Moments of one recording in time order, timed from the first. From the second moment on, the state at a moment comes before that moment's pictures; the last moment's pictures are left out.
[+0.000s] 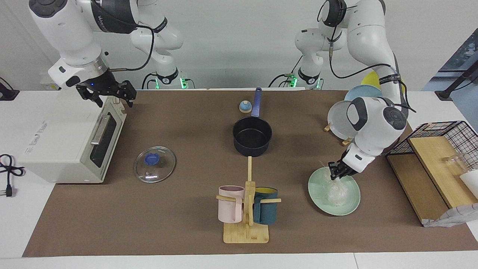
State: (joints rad) left arm -0.08 0.44 -0.06 -1.66 -0.14 2.18 0.01; right arm -0.02 0.04 0.02 -1.55 -0.05 1.48 -0.02
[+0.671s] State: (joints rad) left arm -0.07 0.16 -0.02 -1.60 -0.07 1.79 -0.03; right arm -0.02 0.02 0.02 -1.53 -0.05 1.44 -0.02
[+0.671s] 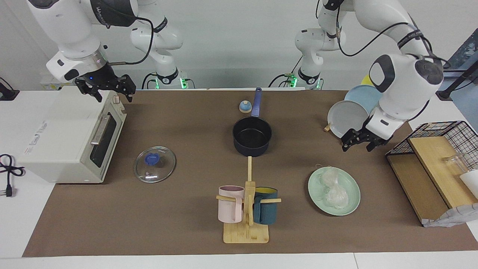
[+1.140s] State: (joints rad) left arm -0.07 -0.06 -0.02 -1.62 -0.05 1.51 -0.04; right arm -0.02 0.02 0.02 -1.53 -0.05 1.44 -0.02
